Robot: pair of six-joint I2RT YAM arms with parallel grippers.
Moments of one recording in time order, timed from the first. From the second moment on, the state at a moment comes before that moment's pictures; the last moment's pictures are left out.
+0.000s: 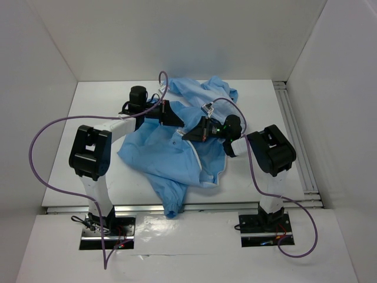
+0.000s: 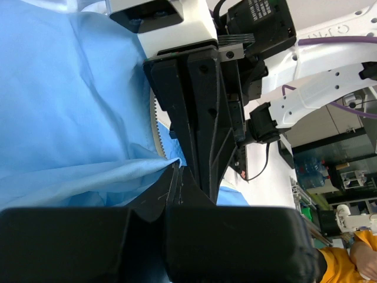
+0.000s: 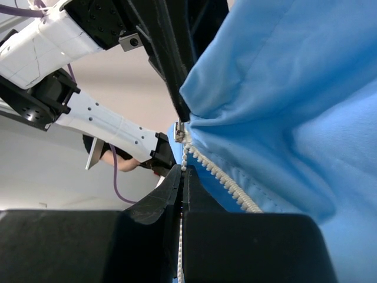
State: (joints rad) left arm -0.24 1.91 1.28 0.30 1.27 -0.52; right arm 0.39 1.96 0.83 1.30 -1.05 1.28
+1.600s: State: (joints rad) left arm -0.22 1.91 1.28 0.22 1.28 -0.50; right arm 0.37 2.00 0.82 1.30 -1.05 1.25
